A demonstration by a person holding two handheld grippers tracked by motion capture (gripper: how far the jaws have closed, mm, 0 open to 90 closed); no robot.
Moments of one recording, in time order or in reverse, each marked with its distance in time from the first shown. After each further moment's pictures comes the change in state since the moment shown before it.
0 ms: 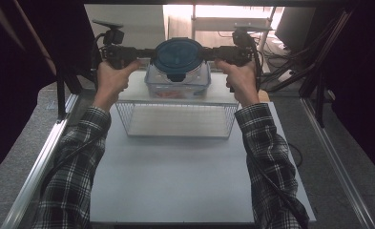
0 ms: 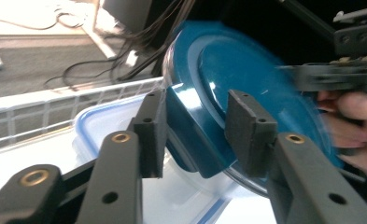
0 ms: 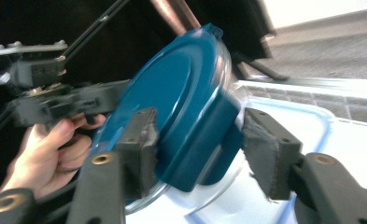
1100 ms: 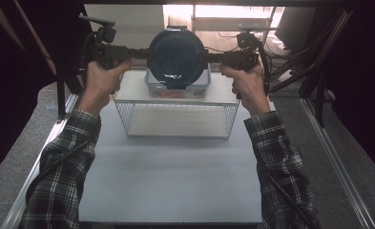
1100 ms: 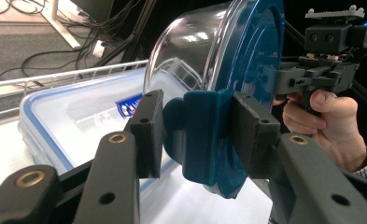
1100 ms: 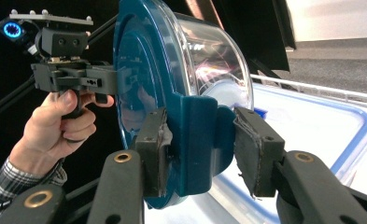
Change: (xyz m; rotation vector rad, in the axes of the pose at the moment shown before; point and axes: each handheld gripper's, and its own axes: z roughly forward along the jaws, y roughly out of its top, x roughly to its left) left arm -0.016 0.003 -0.028 0.050 -0.129 -0.006; right arm 0.026 -0.009 -0.028 0.029 0.140 -0.092
